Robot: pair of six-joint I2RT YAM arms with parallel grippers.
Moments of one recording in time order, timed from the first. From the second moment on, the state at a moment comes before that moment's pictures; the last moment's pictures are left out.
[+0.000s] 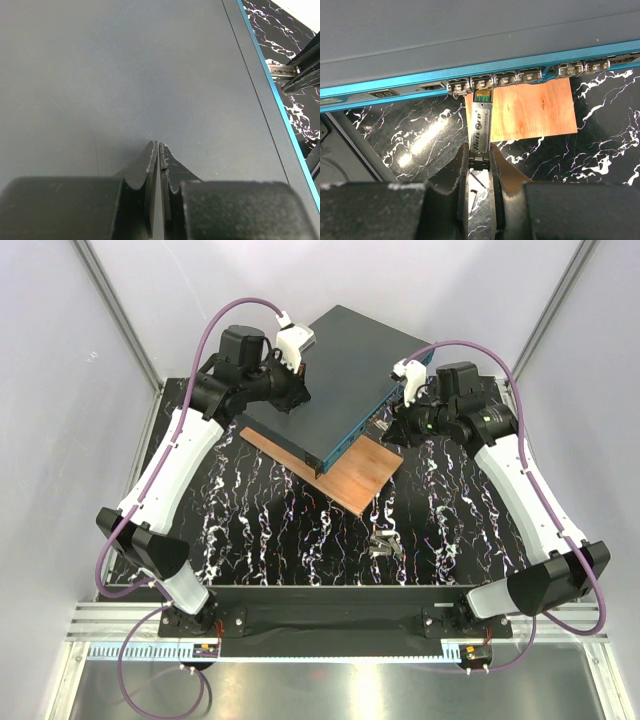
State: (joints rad) left arm -0.47 1.66 1.97 -0.81 0.37 0.13; right arm 0.33 1.42 1.57 -0.81 -0.47 -0.18
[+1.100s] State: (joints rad) left arm -0.47 1.66 1.97 -0.81 0.37 0.12; right arm 0.33 1.46 1.60 -0.82 -0.48 -0.23
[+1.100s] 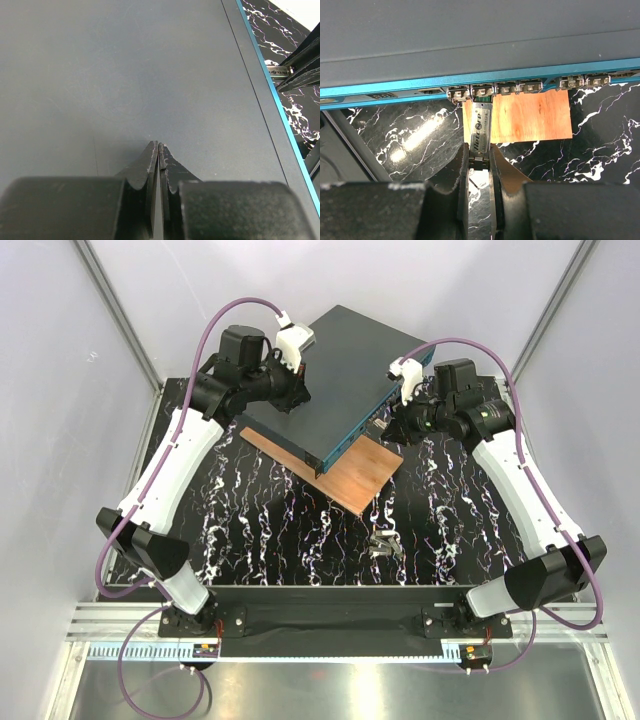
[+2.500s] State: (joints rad) left arm -0.47 1.66 1.95 -0.81 0.37 0.12; right arm 0.33 1.53 1.67 -0.85 -0.54 -0.27
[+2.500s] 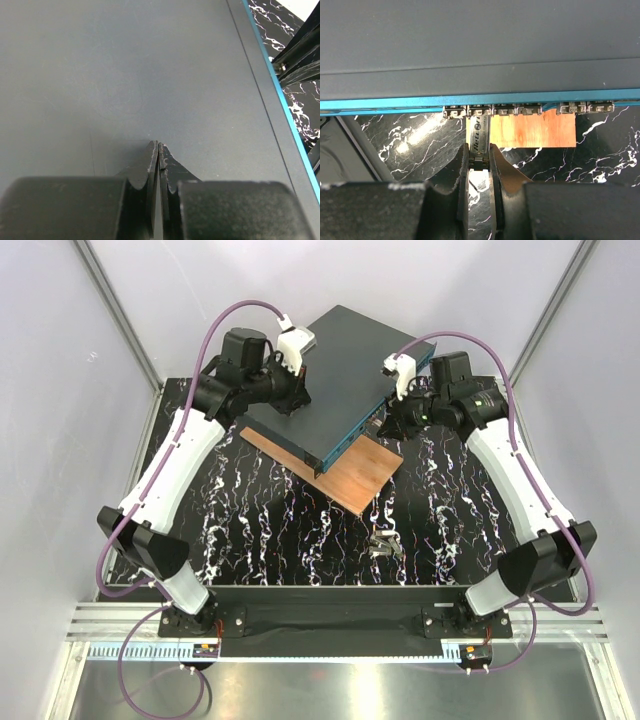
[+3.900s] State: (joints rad) left arm -0.47 1.65 1.91 -0.76 0.38 0.12; right arm 0.33 1.66 1.84 -0.96 -0.59 -0.30
